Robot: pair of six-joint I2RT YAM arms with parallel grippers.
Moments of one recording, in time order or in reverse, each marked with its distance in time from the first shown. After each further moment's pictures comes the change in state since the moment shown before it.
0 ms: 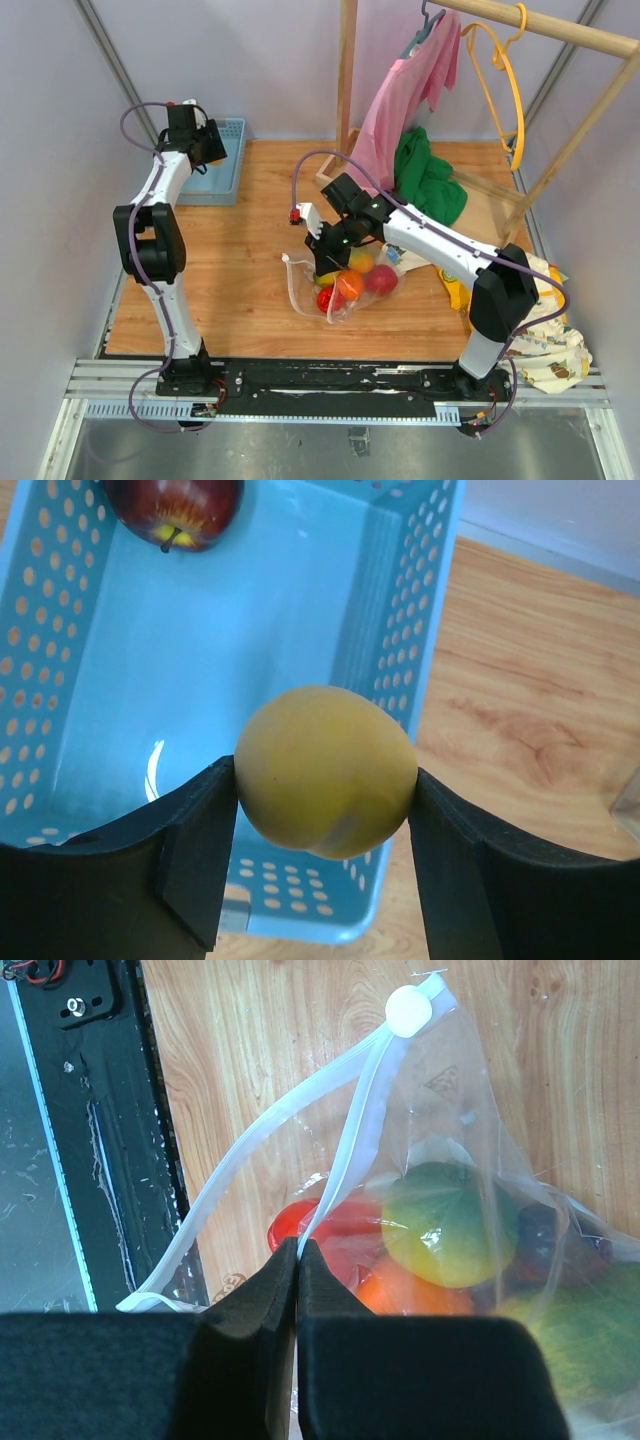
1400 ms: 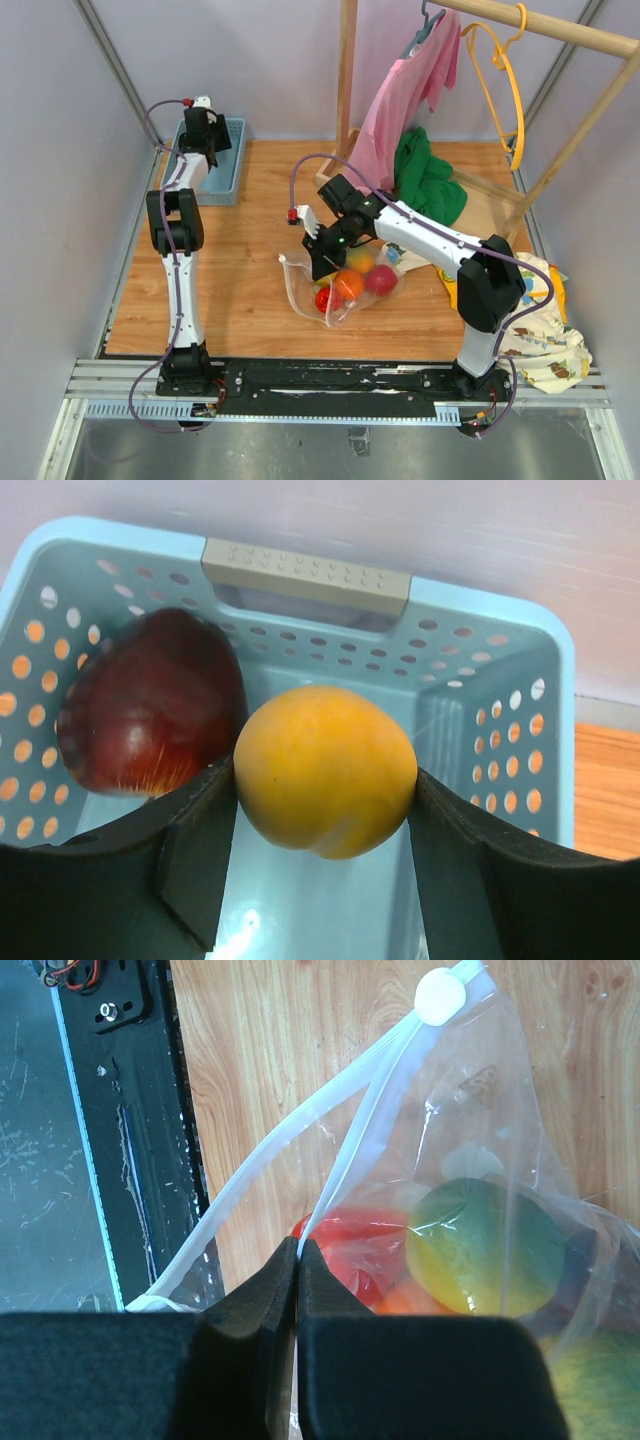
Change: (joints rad) left arm 0.005 0.499 0.388 0.334 -0.071 0.132; right arm -0.019 0.078 0.020 -0.003 -0.099 0.008
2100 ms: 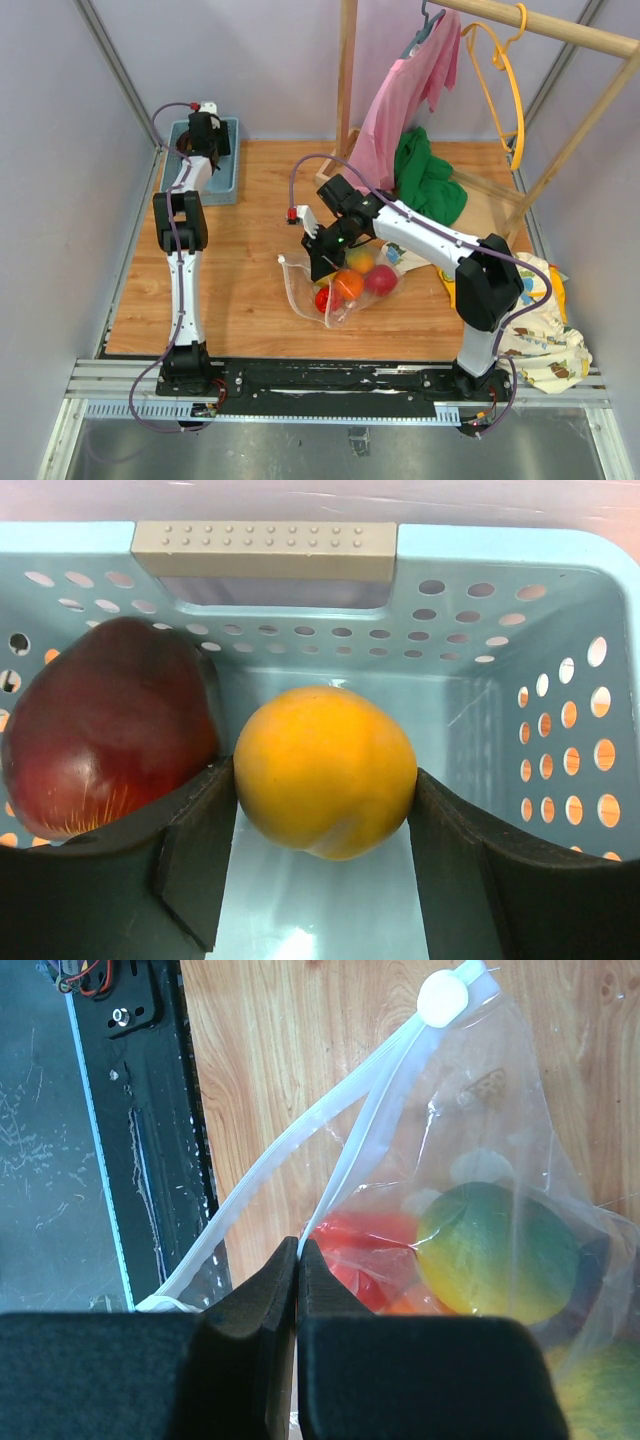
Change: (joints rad) left arm 0.000 0.138 0.146 -0.030 -0.064 0.126; right arm 0.000 0.014 0.008 -0.002 -0.021 0.017
